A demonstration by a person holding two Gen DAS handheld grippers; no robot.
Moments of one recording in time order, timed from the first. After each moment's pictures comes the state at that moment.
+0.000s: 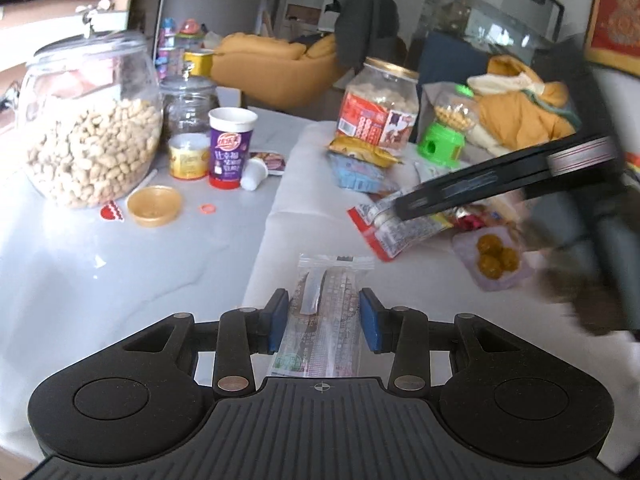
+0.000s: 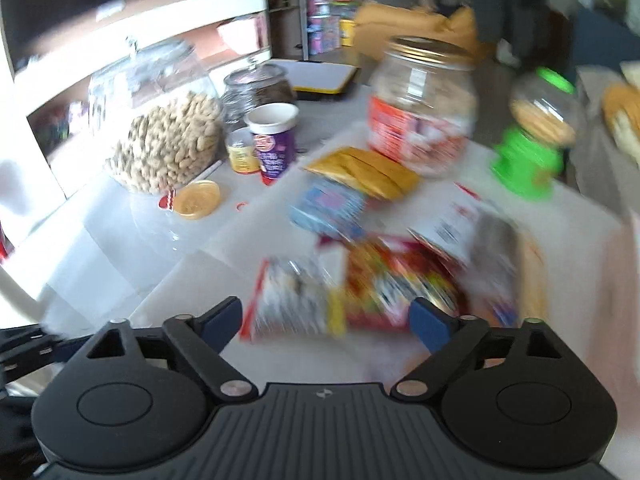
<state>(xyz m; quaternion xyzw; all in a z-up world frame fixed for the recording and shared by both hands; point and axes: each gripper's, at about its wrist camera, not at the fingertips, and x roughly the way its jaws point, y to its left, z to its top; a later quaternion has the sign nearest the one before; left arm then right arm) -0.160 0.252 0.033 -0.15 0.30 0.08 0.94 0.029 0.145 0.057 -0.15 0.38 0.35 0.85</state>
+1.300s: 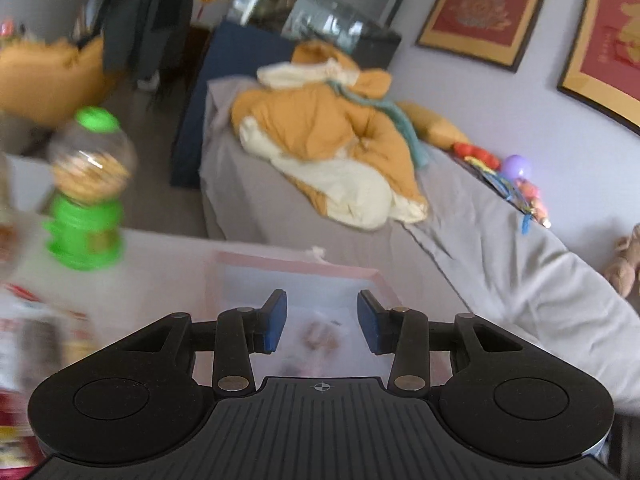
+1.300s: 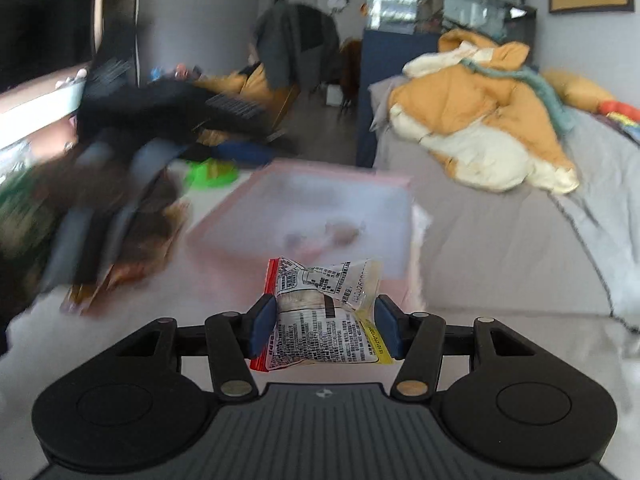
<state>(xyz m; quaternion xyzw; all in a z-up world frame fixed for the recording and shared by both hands) 0.131 0.031 0.086 -0.15 0.25 -0.19 0.94 -0.001 -0.187 0.079 -0.05 0.28 0.13 0.95</state>
